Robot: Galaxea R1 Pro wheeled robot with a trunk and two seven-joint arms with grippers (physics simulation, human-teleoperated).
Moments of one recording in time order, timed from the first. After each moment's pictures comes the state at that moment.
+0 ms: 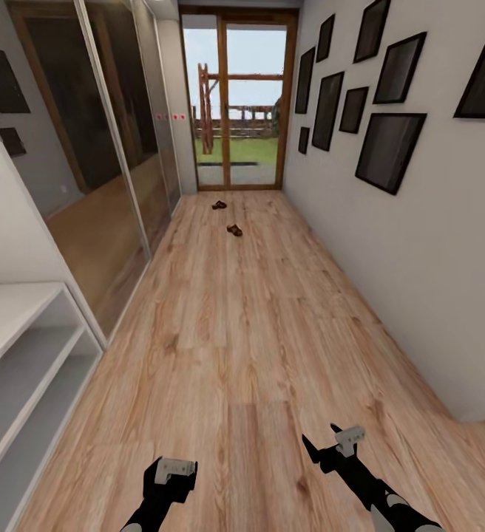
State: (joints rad) left arm -0.29 -0.07 -0.07 -0.53 -0.04 -0.29 0.00; right arm -0.56 -0.07 -0.50 -0.11 0.40 -0.66 0.53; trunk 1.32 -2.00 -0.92
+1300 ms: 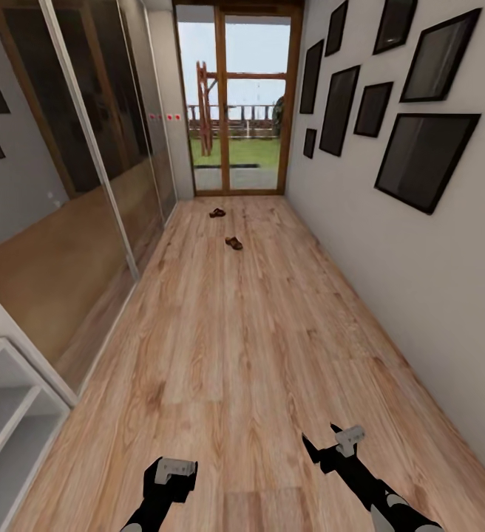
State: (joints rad) left arm -0.29 -0.07 -0.07 -0.53 -0.04 -0.29 0.00; right arm -0.56 -0.07 -0.50 -0.11 0.40 -0.66 0.53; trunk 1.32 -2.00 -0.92
